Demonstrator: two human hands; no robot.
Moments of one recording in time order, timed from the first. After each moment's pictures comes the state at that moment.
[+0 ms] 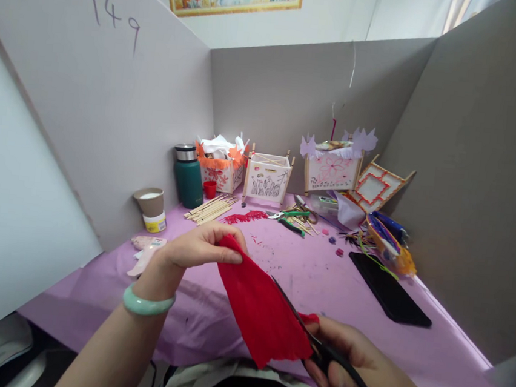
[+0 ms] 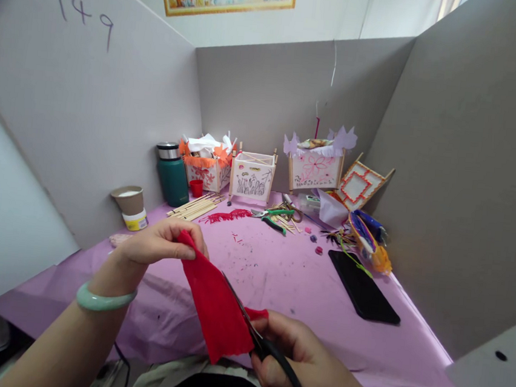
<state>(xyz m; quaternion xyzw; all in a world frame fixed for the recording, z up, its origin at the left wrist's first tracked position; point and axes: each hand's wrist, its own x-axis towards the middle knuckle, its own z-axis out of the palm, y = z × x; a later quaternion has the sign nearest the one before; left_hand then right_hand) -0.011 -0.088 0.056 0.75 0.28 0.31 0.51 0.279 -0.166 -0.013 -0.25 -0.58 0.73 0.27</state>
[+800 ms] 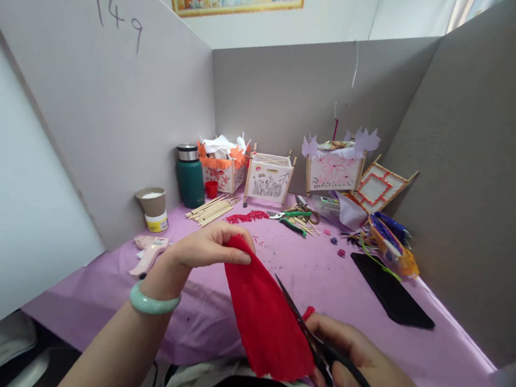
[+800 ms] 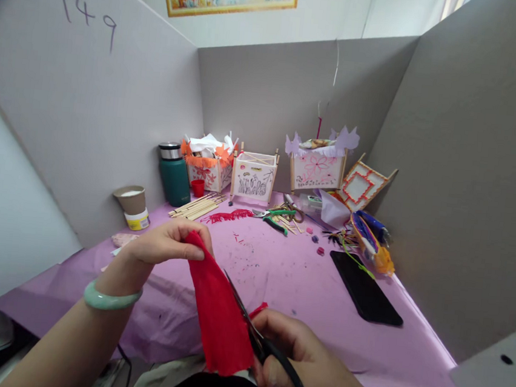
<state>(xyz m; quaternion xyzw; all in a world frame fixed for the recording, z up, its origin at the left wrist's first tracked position) 0.000 -0.088 0.059 0.75 0.28 0.30 0.52 0.276 -0.166 -0.008 -0.27 -0.58 0.73 0.25</state>
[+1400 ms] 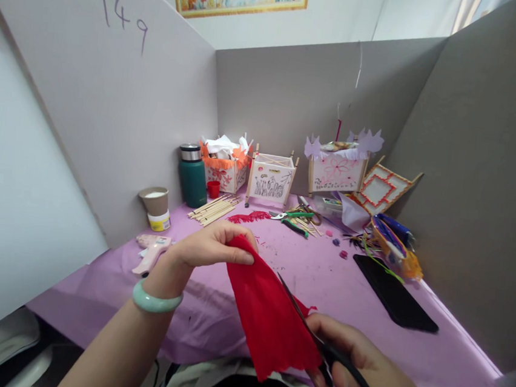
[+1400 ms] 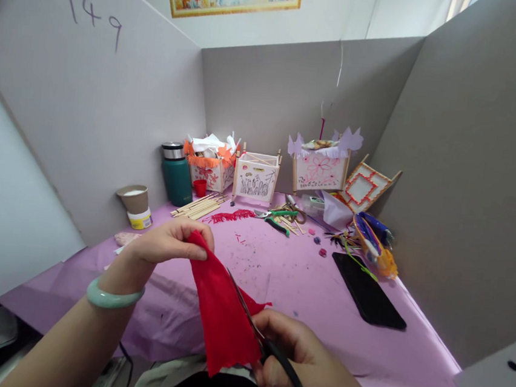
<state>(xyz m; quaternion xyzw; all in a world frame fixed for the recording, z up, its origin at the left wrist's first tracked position) 0.003 -0.090 0.063 0.75 0.29 0.30 0.51 0.276 -0.165 -0.009 -0.29 -0.58 0.72 0.24</state>
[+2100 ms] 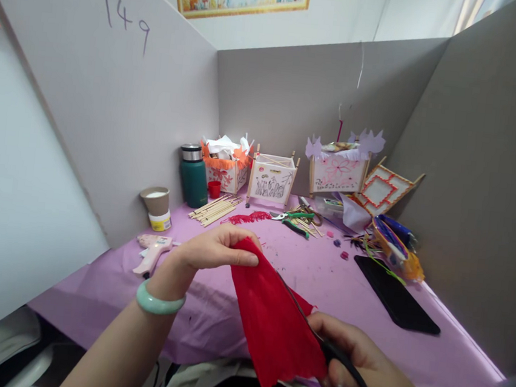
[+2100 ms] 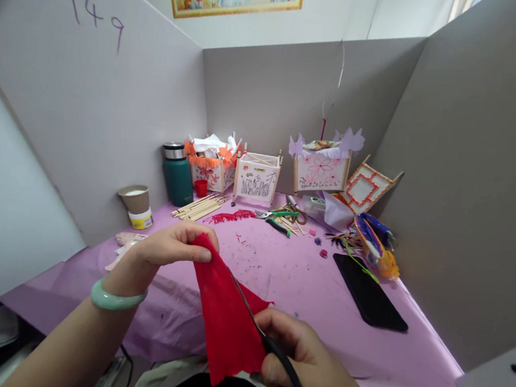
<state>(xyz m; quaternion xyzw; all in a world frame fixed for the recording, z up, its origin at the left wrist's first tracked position) 0.008 -0.091 0.060 0.73 0.28 0.30 0.55 0.275 -0.163 -0.014 -0.28 -0.60 0.70 0.26</state>
